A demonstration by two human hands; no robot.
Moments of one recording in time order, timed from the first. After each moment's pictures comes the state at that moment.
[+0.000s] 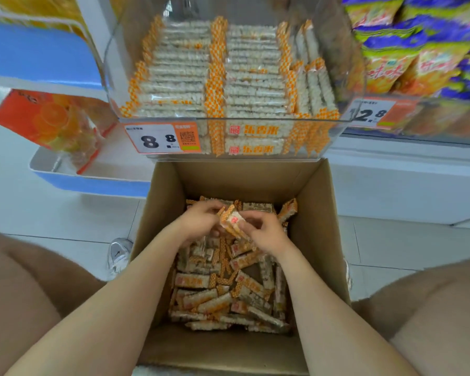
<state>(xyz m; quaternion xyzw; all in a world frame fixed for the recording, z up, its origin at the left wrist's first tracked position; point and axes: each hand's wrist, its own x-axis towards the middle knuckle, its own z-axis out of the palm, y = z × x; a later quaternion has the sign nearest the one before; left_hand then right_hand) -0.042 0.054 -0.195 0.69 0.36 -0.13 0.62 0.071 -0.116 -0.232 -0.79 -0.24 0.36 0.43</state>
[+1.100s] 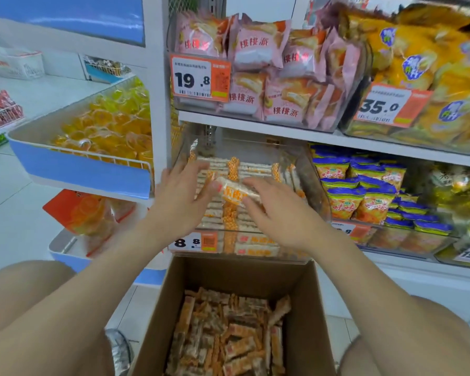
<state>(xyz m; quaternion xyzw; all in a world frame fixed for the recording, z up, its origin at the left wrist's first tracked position) -0.039 0.115 0.081 0.90 0.25 0.27 0.24 0.108 -0.052 0.103 -0.82 -0.55 0.01 0.16</state>
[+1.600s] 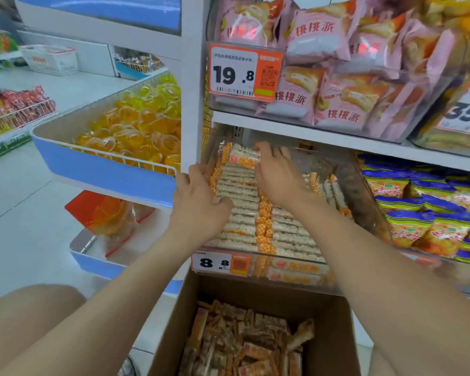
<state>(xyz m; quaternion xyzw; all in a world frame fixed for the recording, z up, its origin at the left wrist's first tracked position) -0.021 0.150 0.061 0.81 0.38 0.25 0.37 0.191 0.109 0.055 -0.84 -0.51 -0.11 0.13</state>
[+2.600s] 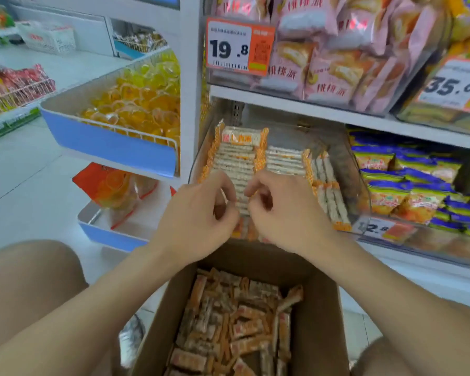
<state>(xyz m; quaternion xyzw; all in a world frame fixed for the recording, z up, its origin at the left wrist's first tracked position) -0.076 0.091 0.060 0.89 0.20 0.32 0.27 0.067 -0.028 0.097 -0.79 -0.55 0.01 0.27</state>
